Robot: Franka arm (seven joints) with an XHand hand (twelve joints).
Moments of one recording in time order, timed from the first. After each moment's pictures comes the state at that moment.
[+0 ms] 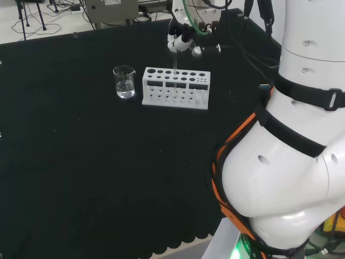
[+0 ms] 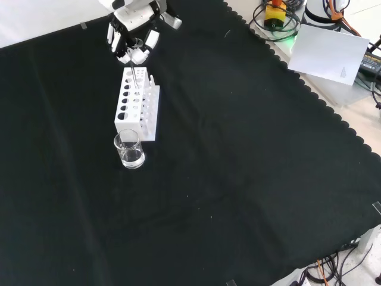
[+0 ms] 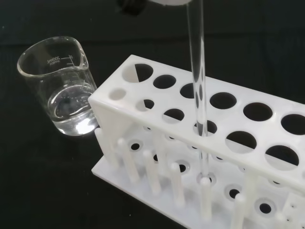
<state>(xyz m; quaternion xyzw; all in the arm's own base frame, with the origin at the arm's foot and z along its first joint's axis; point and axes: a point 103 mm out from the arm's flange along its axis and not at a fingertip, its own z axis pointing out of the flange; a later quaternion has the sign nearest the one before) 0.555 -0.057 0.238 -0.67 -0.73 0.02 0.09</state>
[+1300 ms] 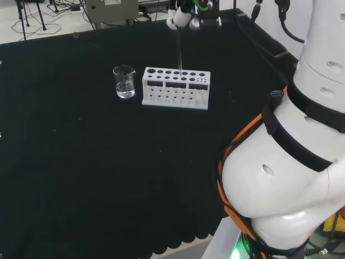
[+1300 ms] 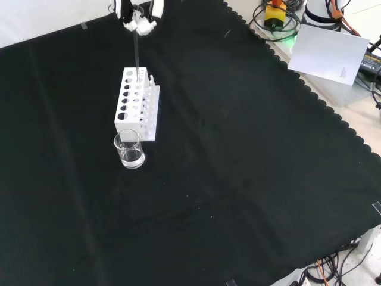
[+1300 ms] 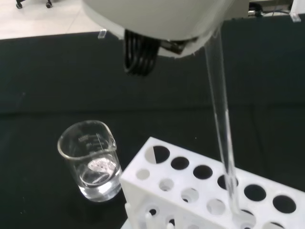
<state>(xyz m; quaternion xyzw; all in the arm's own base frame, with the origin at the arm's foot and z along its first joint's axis) 0.540 -0.043 0.340 -0.69 -0.72 -0.02 0.05</state>
